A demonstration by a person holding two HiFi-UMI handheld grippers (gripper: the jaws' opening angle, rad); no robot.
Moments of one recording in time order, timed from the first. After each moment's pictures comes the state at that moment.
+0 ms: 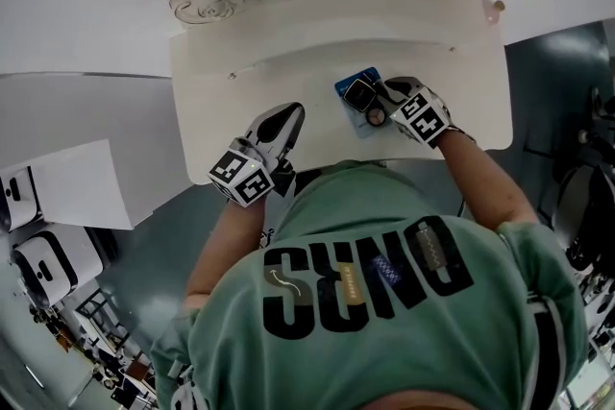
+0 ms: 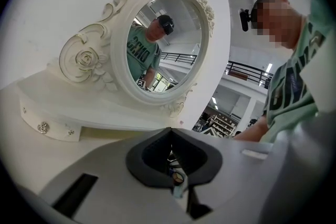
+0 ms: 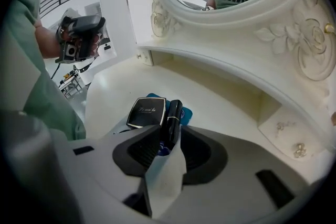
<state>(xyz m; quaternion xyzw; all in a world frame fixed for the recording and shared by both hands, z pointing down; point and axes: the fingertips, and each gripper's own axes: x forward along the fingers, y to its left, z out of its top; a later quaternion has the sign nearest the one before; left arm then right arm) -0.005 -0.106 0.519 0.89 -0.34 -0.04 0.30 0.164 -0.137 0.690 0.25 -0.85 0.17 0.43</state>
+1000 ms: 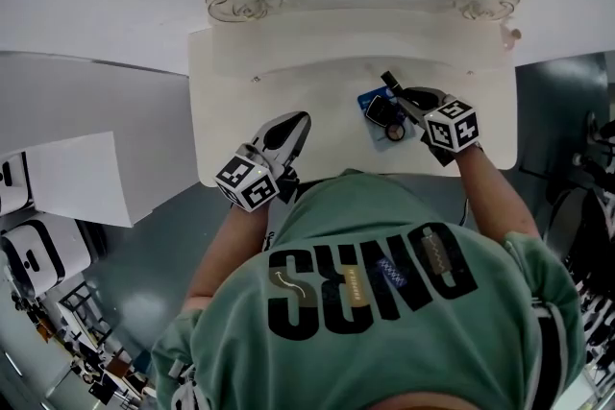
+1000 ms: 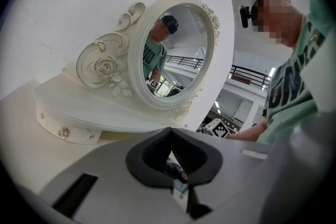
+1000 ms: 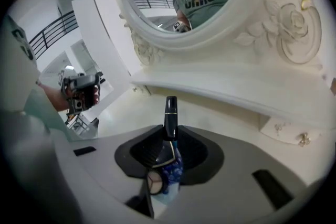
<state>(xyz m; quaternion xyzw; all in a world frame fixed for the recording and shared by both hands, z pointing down) -0.053 -0.107 0.526 0.88 -0.36 -0.05 0.31 0.146 -0.163 0.635 0.29 -0.85 0.30 0.32</state>
